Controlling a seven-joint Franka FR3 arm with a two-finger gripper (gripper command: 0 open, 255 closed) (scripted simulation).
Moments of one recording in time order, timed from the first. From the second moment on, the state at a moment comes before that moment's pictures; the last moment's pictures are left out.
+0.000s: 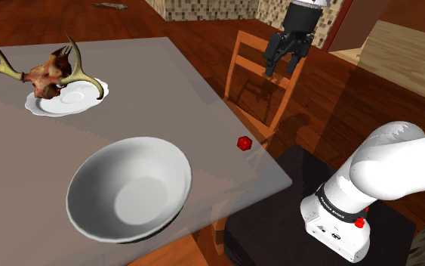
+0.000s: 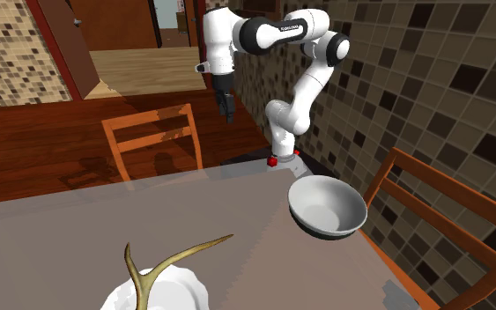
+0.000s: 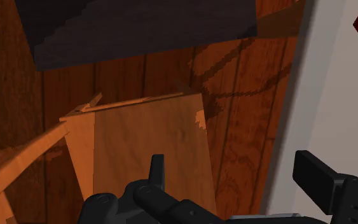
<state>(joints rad) -0.01 -0.76 0.03 -2.39 0.11 1.64 0.14</state>
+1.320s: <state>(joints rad) 0.20 -0.85 0.44 -2.57 0.31 1.80 0.40</state>
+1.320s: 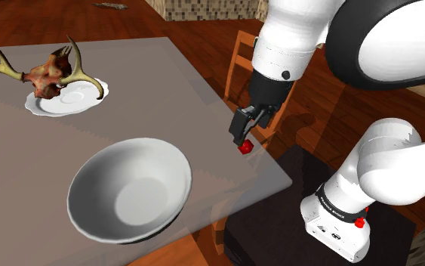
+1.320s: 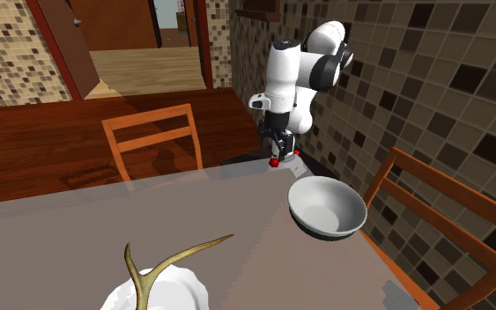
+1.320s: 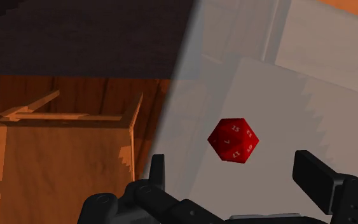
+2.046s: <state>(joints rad) 0.22 -0.84 0.48 -2.65 0.35 1.90 0.40</state>
